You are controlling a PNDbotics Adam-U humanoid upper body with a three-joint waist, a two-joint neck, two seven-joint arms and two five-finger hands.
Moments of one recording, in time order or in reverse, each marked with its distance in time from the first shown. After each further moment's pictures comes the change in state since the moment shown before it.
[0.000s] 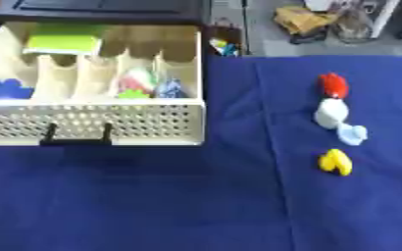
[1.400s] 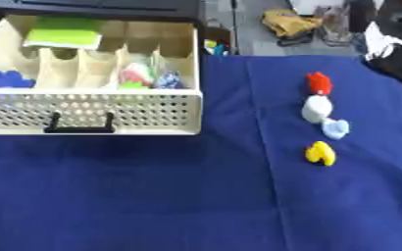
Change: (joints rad) left arm 0.028 0.043 -0.010 0.000 0.030 0.007 -0.019; right arm -0.323 -0.459 0.464 0.349 0.143 0.231 0.231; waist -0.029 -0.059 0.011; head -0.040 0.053
